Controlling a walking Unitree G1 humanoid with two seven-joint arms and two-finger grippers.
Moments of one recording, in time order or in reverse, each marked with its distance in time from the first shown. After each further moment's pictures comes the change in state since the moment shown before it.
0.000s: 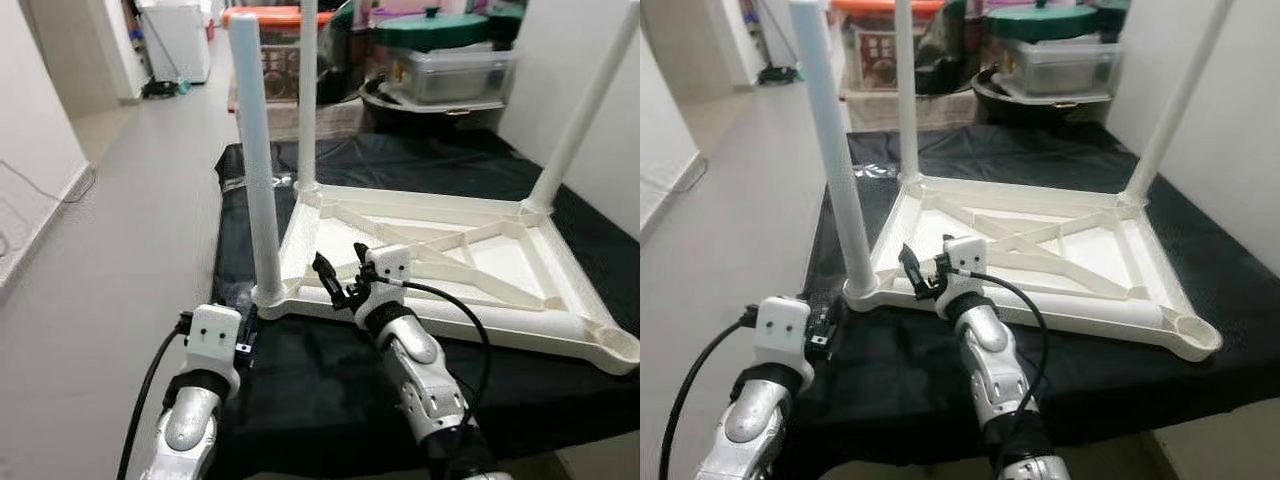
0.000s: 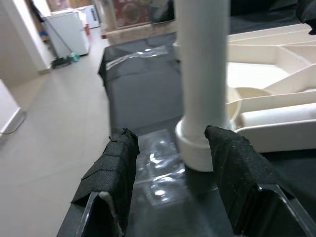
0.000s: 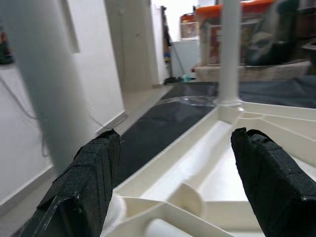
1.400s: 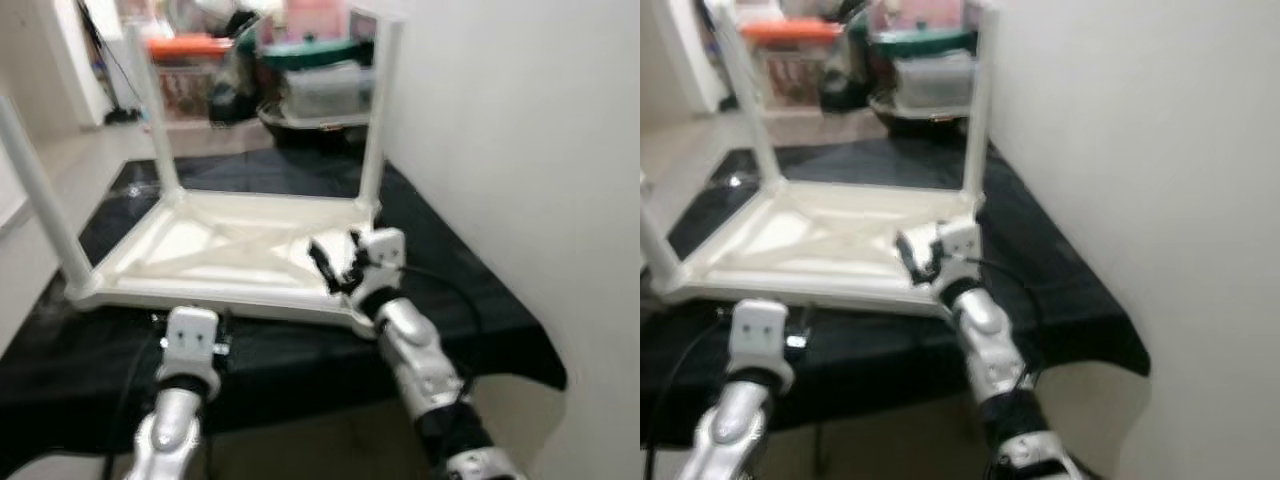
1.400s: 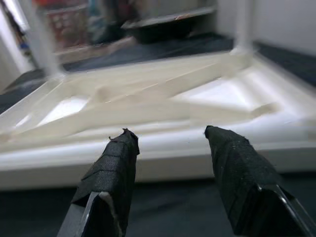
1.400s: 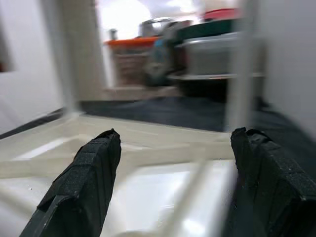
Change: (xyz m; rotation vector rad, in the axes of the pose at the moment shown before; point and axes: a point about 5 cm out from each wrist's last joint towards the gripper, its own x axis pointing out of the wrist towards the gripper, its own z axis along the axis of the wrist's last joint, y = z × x) left arm 0.001 0.006 0.001 -0.053 0.003 0.050; right arm 0.013 -0.041 0.020 -0.060 -0.026 -0.094
